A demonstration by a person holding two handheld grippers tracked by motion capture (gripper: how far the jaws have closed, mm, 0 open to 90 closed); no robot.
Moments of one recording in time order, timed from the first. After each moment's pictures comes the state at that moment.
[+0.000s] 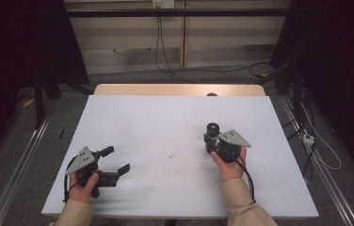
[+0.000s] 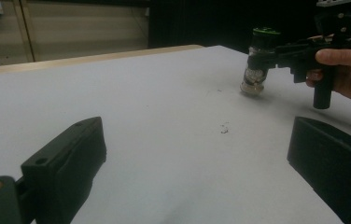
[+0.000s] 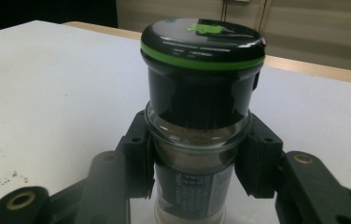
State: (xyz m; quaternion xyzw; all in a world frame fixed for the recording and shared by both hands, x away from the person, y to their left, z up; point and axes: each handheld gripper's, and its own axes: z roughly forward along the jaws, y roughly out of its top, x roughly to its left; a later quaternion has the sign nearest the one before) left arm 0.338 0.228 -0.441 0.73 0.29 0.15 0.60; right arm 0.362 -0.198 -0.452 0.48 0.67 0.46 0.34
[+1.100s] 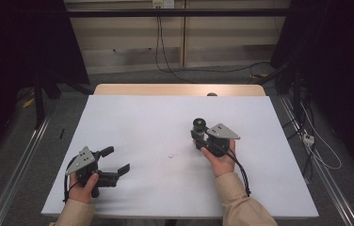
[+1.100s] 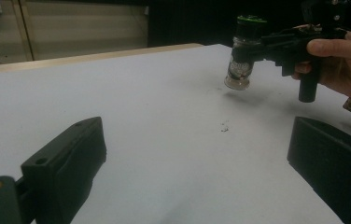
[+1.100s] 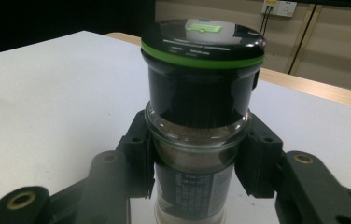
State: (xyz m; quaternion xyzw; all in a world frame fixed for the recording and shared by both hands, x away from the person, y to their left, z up) left arm 0.338 0.229 -0.442 0.73 0.29 0.15 0.60; right arm 0.382 -0.173 -0.444 0.42 0.69 0.50 0.31
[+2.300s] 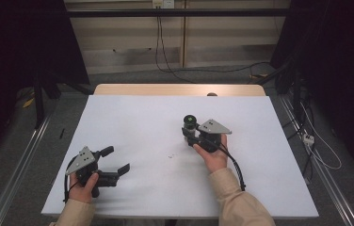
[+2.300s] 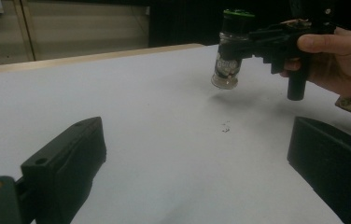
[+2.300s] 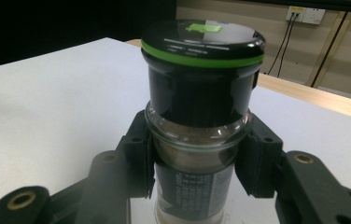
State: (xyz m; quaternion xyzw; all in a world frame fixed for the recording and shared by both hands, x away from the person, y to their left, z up) left arm 0.338 0.229 -0.442 0.73 0.29 0.16 0.60; right arm 0.398 -0.153 -0.440 0.39 0.71 0.52 0.29
